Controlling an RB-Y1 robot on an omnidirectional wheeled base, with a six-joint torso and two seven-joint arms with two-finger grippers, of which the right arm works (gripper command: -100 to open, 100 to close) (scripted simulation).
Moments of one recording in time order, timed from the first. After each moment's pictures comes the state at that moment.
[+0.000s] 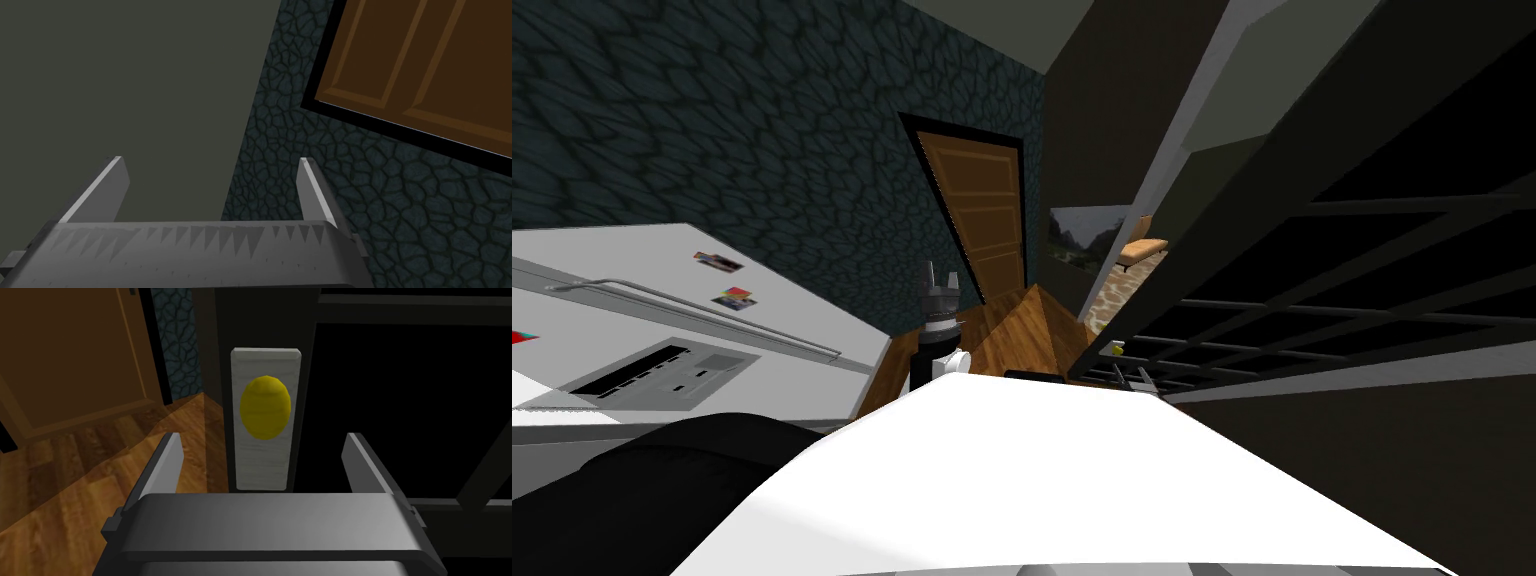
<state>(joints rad) 0.36 -0.52 0.40 -0.76 -0.49 -1.23 -1.76</state>
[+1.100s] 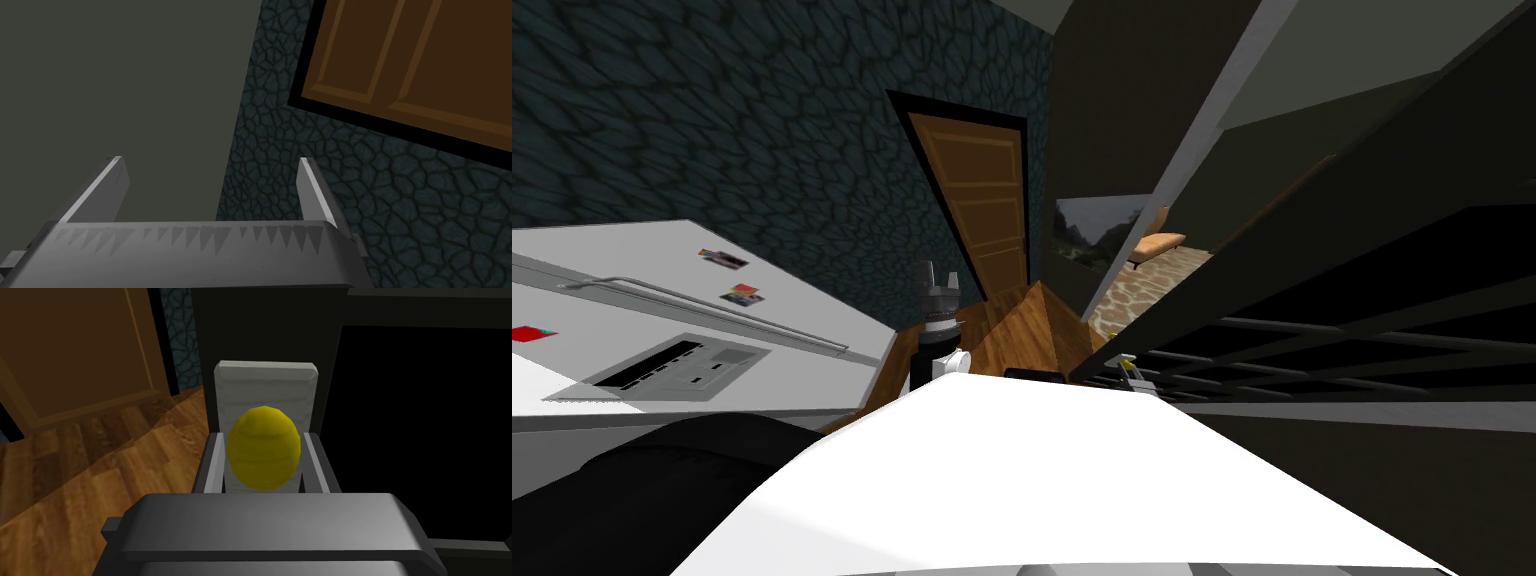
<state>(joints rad) 0.34 -0.52 0.40 -0.75 -0.49 -1.22 -1.77</state>
